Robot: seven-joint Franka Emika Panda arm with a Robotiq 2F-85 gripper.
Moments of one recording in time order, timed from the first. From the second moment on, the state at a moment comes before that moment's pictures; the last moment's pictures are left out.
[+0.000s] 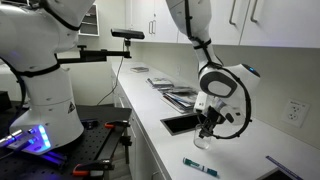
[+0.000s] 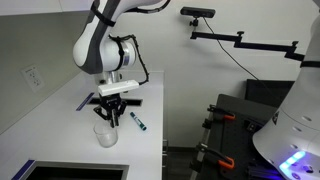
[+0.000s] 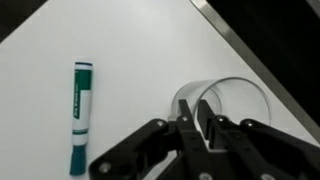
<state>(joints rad) 0.02 0.73 0.09 -1.89 0.33 2.41 0.18</state>
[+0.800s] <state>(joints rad) 0.05 0.73 0.04 -1.87 0.26 2.40 0.18</state>
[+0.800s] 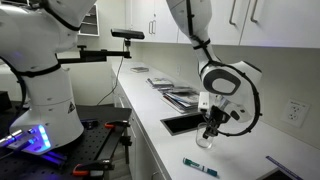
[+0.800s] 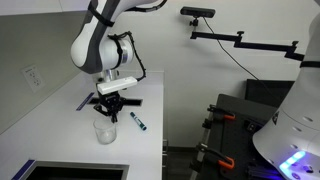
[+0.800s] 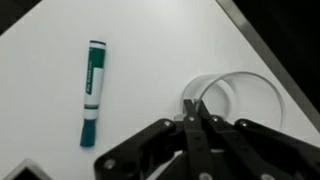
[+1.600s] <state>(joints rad) 0.01 0.71 -0.06 -1.82 0.25 2.40 0.25</state>
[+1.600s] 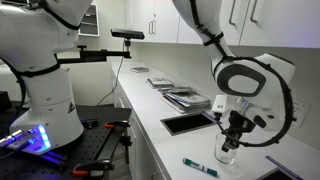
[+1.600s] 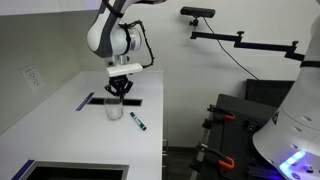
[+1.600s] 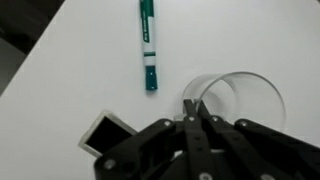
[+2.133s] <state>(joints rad) 0.01 0.78 -0.07 -1.75 0.25 2.39 0.29</state>
